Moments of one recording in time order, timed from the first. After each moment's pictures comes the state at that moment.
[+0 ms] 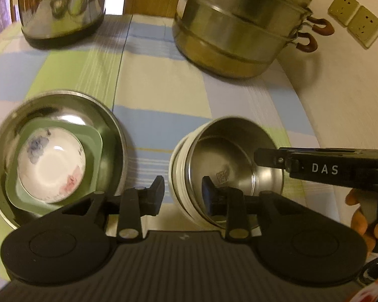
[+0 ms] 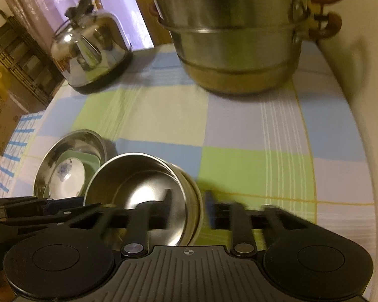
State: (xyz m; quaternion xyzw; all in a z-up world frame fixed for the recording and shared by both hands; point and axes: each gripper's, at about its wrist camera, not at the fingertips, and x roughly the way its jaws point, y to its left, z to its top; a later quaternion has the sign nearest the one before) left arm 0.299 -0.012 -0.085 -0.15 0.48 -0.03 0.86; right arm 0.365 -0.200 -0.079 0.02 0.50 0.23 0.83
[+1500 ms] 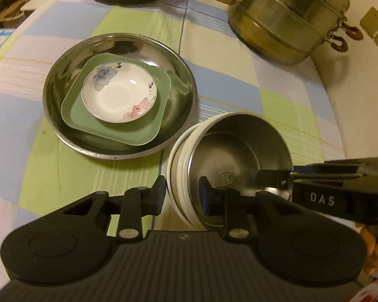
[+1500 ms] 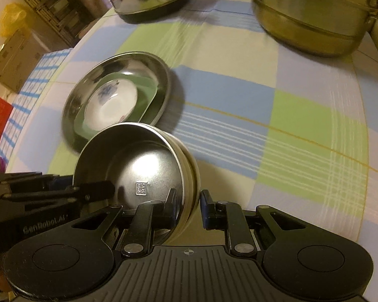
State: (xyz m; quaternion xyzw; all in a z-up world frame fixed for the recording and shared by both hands) left arm 0.218 0.040 -0.102 -0.20 0.51 0.04 0.84; right arm 0.291 -0.125 -0.102 -0.07 0.56 0.30 0.77
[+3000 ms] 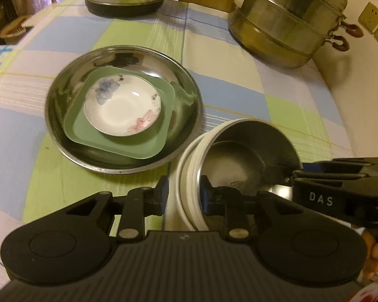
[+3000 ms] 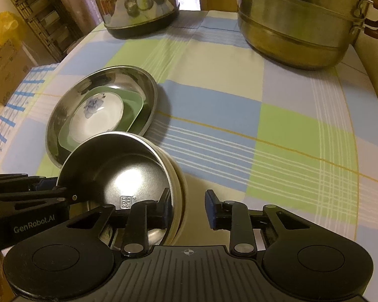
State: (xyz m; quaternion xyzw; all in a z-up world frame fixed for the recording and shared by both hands) left arm 0.221 0.039 -0.109 -0.17 0.48 0.04 0.86; right arm 0.286 -0.124 -0.111 -0.07 0.51 0.28 0.81
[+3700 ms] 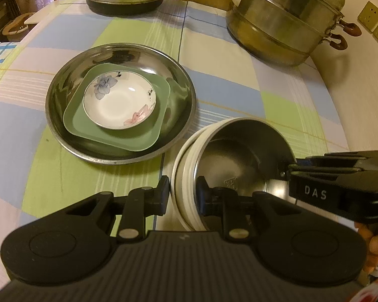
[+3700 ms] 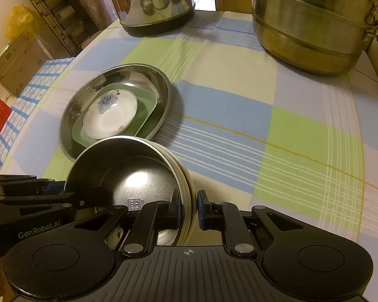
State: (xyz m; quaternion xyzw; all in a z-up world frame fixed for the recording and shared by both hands) left arm 0.215 0.028 -0.100 -0.17 0.49 0.05 0.86; right arm 0.286 -0.127 -0.106 -0.08 0.51 0.30 0.80
